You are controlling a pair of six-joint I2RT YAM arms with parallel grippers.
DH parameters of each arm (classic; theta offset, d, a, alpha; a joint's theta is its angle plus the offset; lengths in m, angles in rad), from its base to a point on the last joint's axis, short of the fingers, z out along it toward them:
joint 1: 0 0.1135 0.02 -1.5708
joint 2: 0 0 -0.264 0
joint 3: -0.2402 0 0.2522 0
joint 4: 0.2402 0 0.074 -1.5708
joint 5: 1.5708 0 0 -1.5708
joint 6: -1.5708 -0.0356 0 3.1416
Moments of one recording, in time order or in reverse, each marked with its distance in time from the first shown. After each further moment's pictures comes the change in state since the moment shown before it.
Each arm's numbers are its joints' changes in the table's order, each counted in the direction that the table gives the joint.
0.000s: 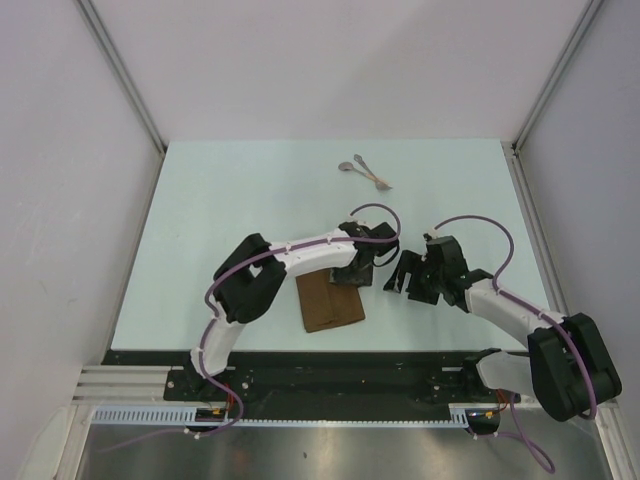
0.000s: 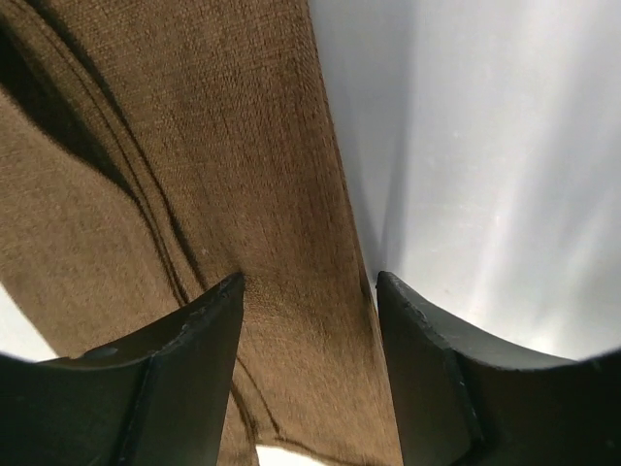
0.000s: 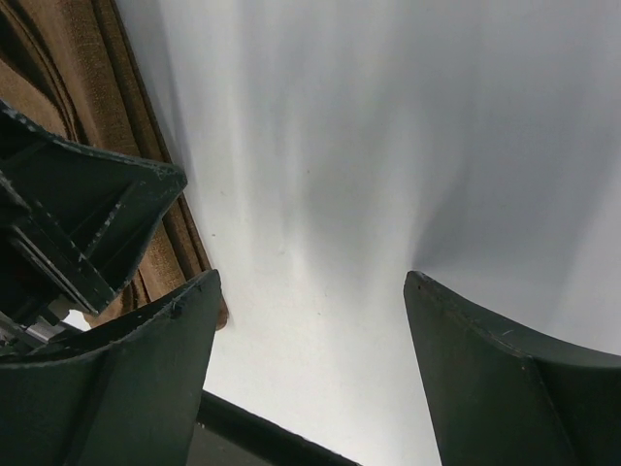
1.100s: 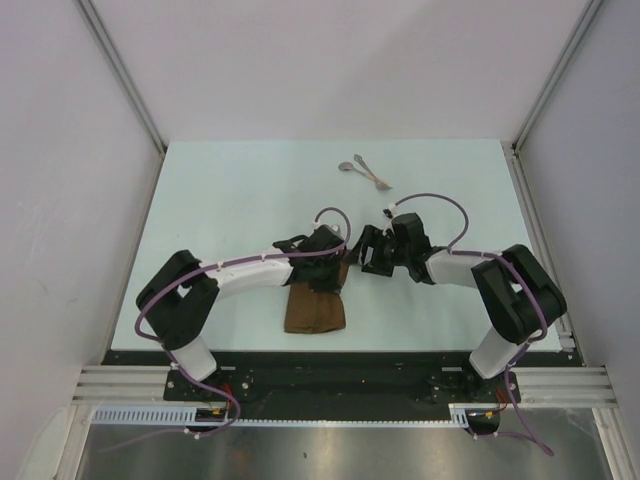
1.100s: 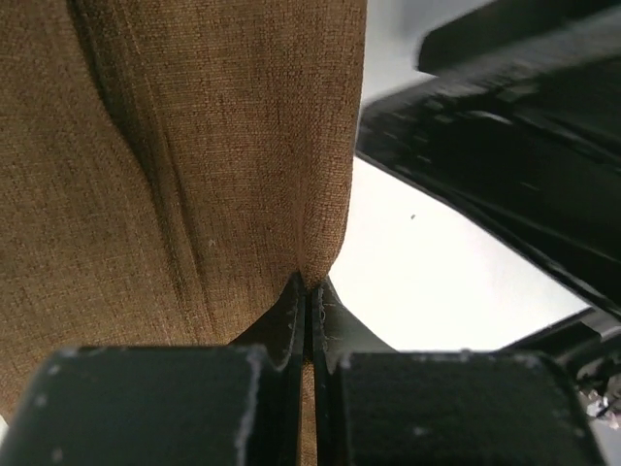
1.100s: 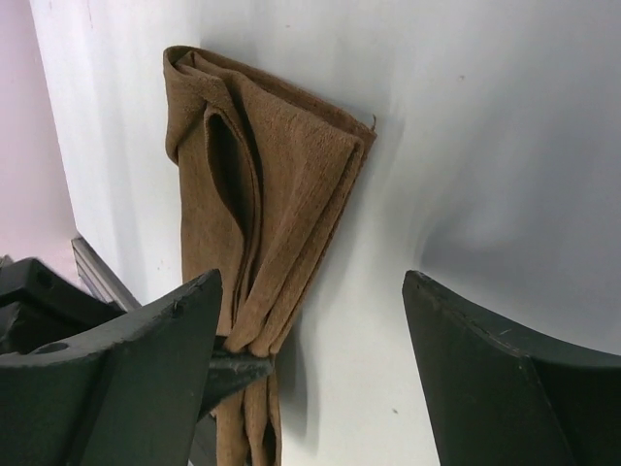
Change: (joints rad) left arm 0.129 -0.443 0.618 -0.541 0.344 -0.125; right arm 0.106 0.444 -0.222 -0.439 -0.183 -0.113
